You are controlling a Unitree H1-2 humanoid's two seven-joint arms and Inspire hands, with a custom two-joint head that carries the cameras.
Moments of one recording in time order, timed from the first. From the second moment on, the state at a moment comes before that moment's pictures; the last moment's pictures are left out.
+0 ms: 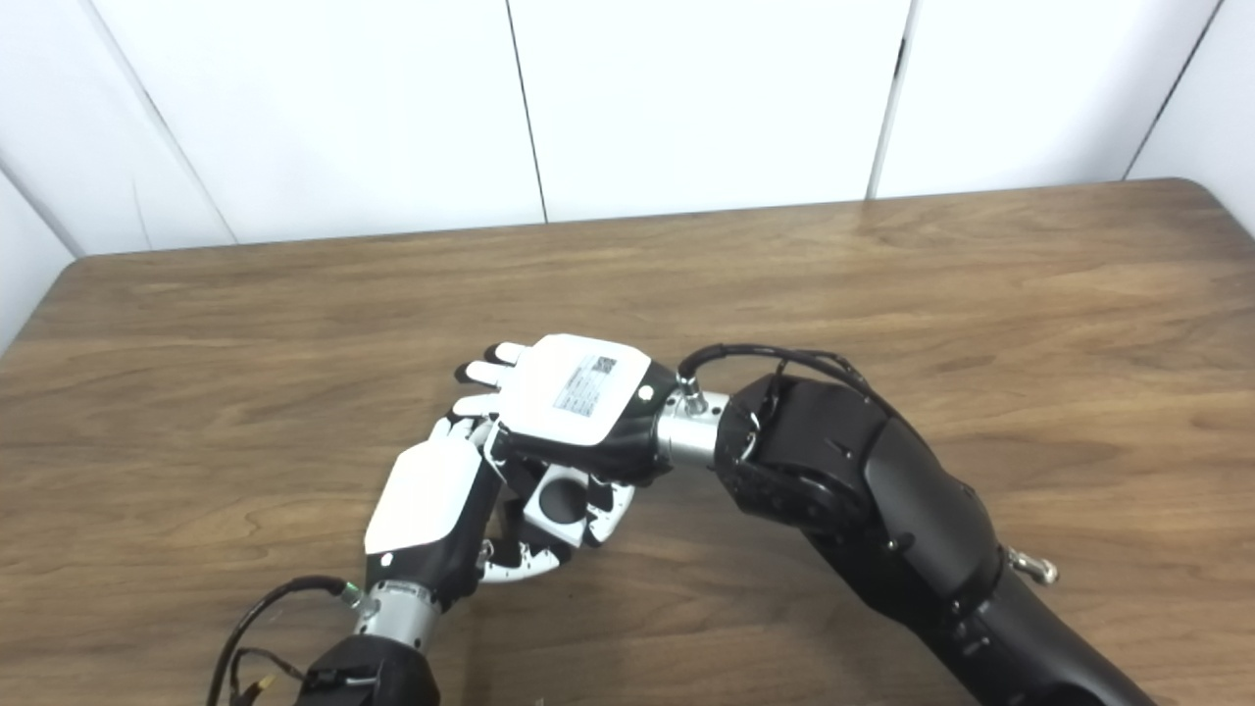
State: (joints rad) left arm 0.10 0.01 -0.38 -0.44 1.21 0.34 -0.28; right arm -0.54 -0.30 0.53 -0.36 -0.86 -0.21 0.78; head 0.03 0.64
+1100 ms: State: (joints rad) left arm 0.10 -0.01 -0.38 -0.42 1.24 0.34 -0.28; right arm -0.53 -0.30 0.50 -0.30 -0.92 -0.18 0.77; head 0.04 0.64
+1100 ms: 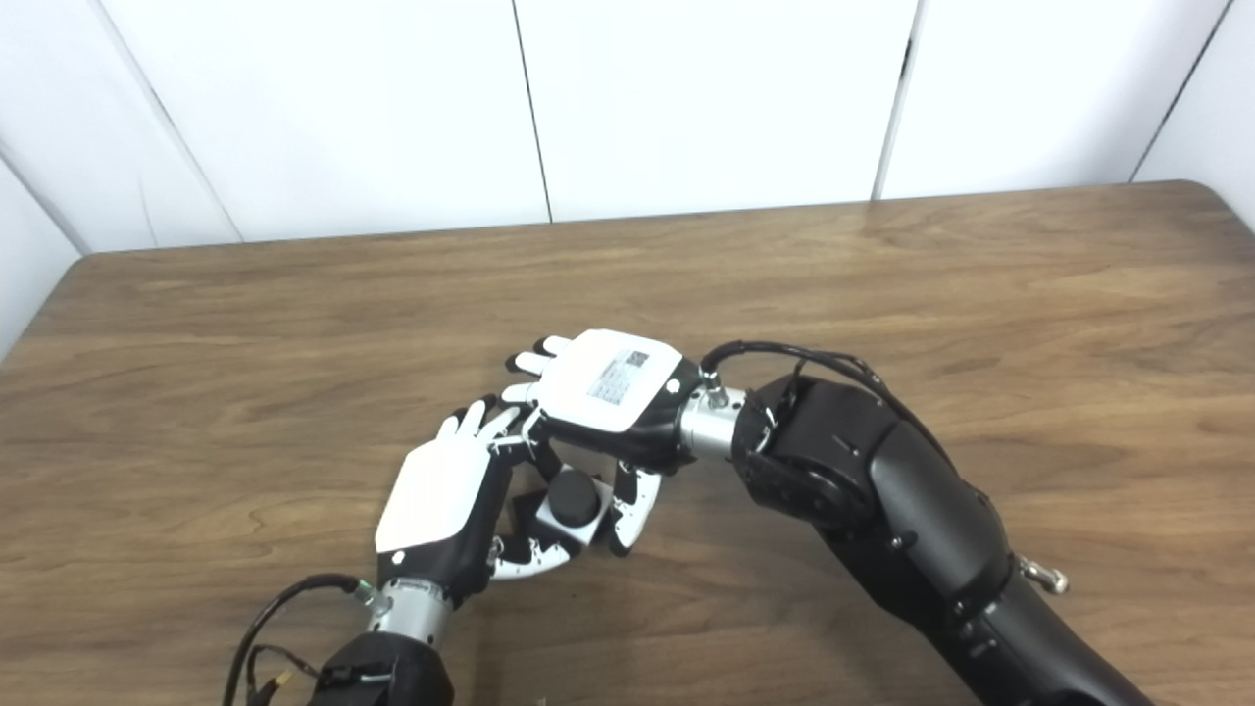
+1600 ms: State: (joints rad) left arm 0.10 -0.01 -0.37 -0.42 1.25 0.34 -0.33; right arm -0.53 -0.31 0.47 -0.30 -0.91 -0.17 0.77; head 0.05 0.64
